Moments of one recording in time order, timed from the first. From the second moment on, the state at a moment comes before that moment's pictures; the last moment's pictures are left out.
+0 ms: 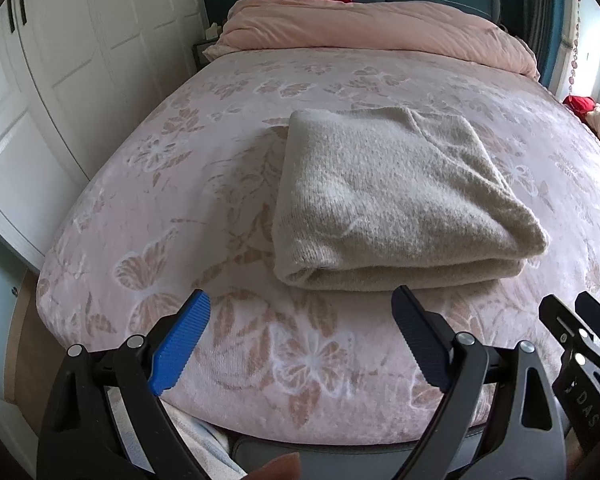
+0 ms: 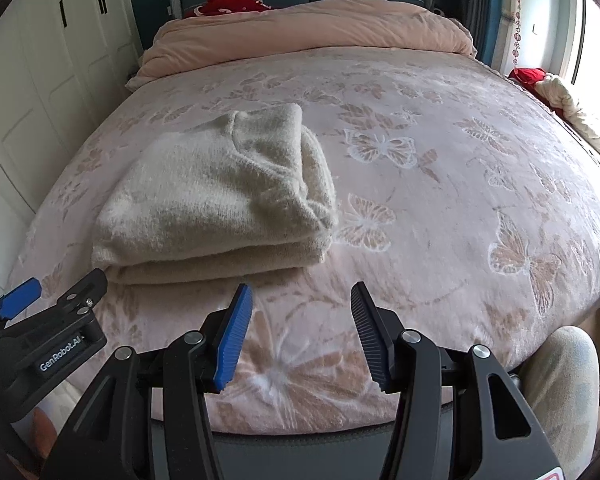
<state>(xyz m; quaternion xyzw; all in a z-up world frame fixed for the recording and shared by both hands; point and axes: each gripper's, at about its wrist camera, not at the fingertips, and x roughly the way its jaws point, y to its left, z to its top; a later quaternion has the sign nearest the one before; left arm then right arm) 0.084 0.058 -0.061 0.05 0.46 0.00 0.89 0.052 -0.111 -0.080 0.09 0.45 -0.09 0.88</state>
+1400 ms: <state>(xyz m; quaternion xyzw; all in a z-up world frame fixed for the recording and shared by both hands) 0.078 0.051 -0.067 0.07 0.46 -0.01 0.89 0.053 -0.090 -0.086 0.08 0.46 -0.09 0.88</state>
